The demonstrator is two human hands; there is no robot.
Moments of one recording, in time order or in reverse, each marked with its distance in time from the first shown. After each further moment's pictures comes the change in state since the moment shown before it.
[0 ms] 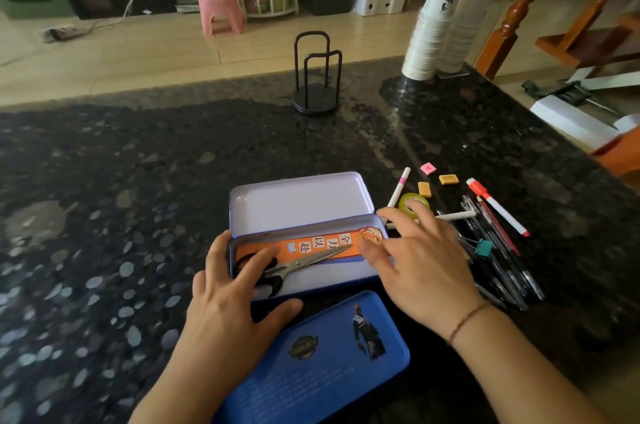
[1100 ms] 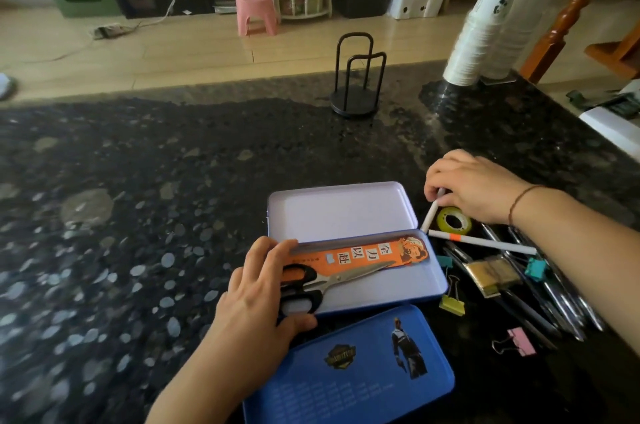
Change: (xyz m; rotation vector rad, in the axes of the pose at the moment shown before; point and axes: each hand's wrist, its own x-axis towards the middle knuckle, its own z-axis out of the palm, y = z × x) left_hand 0.004 -0.011 -0.015 -0.087 -0.132 0.037; right_hand 0.121 0.078 -0.020 -0.211 -0.248 -0.275
